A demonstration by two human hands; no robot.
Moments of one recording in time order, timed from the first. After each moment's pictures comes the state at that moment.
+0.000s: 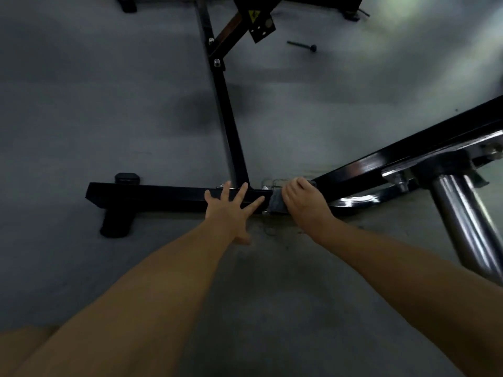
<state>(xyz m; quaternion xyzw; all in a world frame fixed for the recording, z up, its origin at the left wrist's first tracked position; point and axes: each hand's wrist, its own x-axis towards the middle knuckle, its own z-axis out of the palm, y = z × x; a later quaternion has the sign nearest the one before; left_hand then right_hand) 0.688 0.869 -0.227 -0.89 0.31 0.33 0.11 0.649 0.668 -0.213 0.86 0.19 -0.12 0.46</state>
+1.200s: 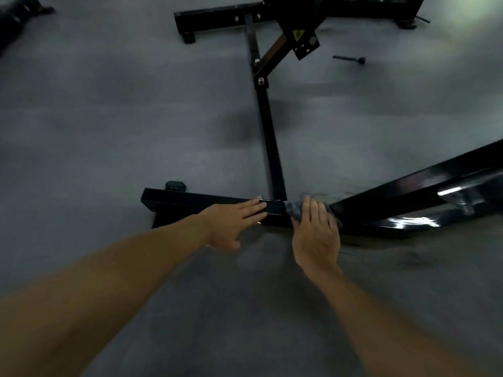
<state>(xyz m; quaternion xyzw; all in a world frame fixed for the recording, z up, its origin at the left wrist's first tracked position) 0.710 0.959 -0.220 -0.84 0.48 0.24 0.10 0.623 0.736 -0.271 0.99 -0.09 0.06 -0.01</state>
